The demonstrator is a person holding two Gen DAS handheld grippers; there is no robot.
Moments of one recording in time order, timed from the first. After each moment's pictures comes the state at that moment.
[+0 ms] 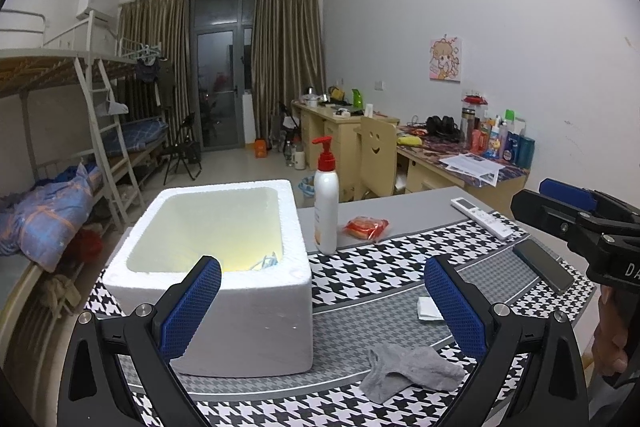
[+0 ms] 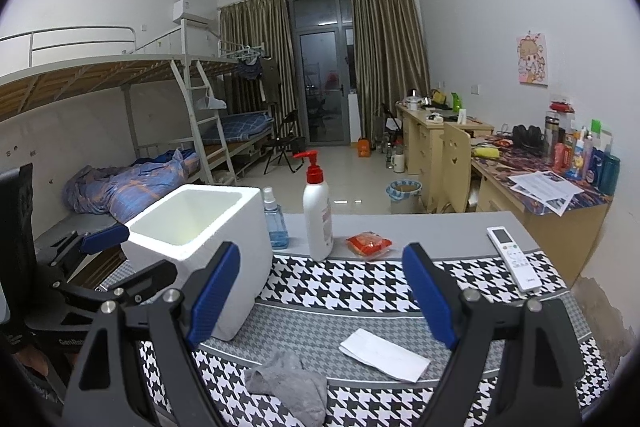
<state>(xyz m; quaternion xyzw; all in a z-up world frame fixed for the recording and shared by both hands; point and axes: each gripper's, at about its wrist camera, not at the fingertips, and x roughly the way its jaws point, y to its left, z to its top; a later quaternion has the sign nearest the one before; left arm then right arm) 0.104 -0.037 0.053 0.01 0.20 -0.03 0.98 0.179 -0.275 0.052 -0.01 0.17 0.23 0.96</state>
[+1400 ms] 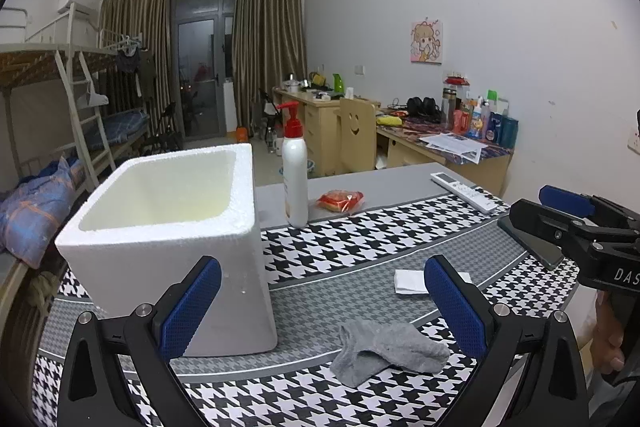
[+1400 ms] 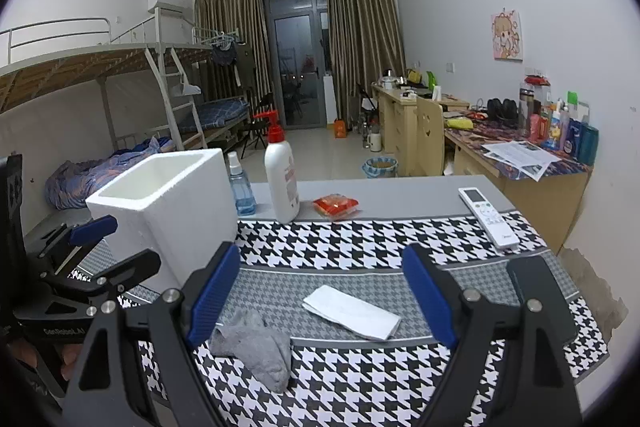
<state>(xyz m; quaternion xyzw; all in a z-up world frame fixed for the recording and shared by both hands) 0.107 -0.061 0.017 0.01 0.22 -0.06 0.97 0.176 -0.305 0.013 0.00 0.21 0.19 0.96</state>
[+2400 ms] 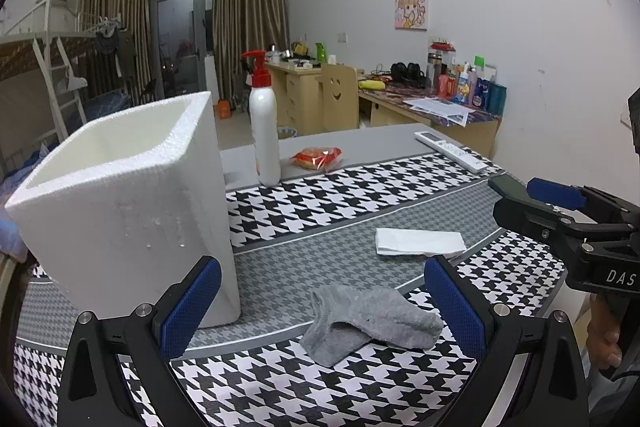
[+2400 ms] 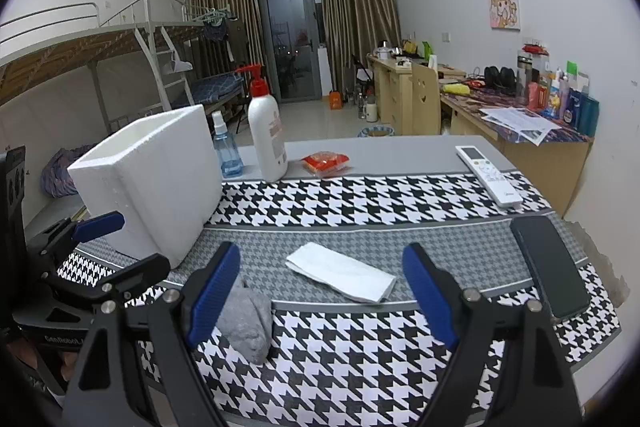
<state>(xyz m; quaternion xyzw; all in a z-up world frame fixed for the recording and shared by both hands) 0.121 -0.085 -0.017 0.02 0.28 -0.09 0.96 0.186 -0.313 -0.022 0.00 0.26 0.18 0.95</state>
